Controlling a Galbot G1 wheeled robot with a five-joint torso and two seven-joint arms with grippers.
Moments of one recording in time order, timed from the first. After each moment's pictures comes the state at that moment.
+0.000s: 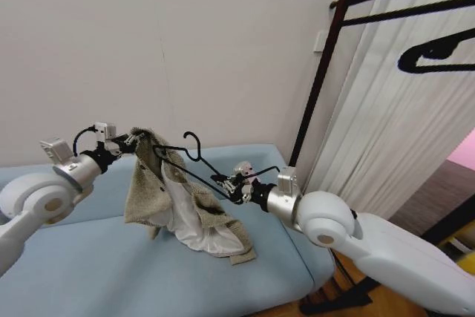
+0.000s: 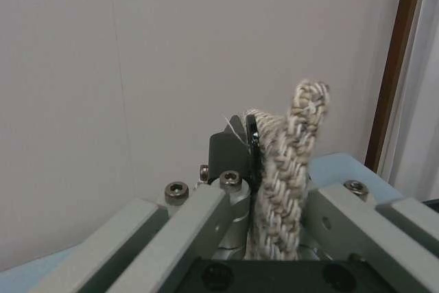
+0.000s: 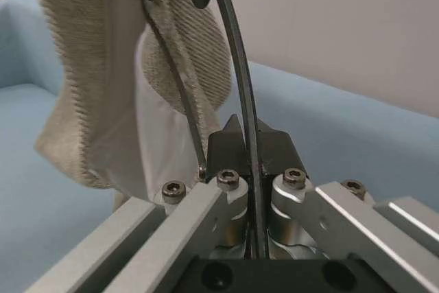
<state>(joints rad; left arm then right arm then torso) 0.95 -0.36 -0.64 -2.05 -1.29 0.22 -0.04 -0.26 0.67 -0.33 2.23 1.21 -0.50 0.30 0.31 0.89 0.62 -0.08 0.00</state>
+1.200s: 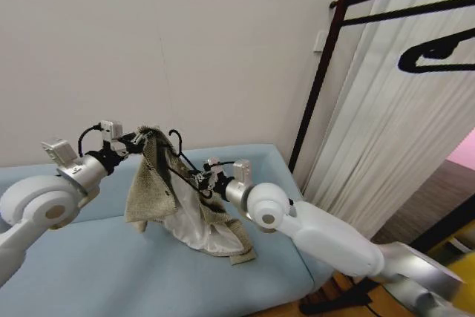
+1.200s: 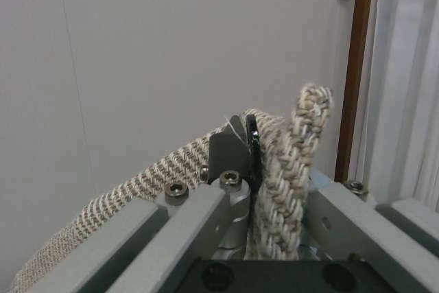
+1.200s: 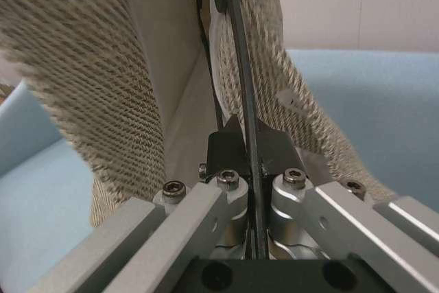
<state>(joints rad) 0.97 -0.39 -0.68 -2.18 -1.29 0.23 -0.08 -0.17 1.07 -0.49 2.00 1.39 -0.44 0.53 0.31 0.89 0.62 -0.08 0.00</state>
